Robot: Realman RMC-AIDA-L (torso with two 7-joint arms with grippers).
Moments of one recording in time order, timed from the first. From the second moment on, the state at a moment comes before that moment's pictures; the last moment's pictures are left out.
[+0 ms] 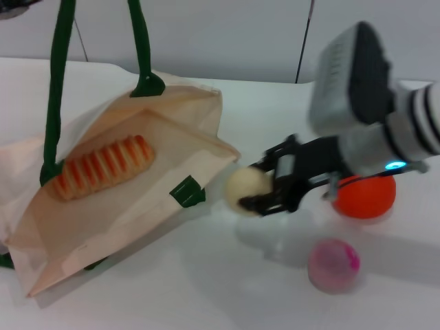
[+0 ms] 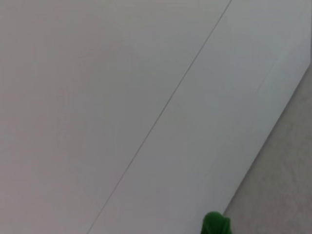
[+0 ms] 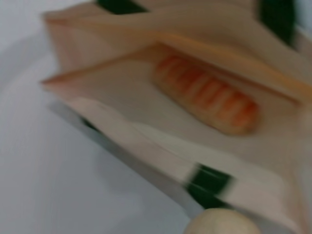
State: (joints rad) left arm -0.66 -1.76 0.27 0.45 -1.29 -1.82 1.31; right arm 0.68 2.03 -1.62 -1.18 -2.12 -1.25 2.05
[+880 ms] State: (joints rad) left arm -0.73 -1.78 0.32 0.42 -1.28 -1.86 1.31; right arm 0.88 2.04 -1.91 -1.04 -2.00 -0.85 2.07
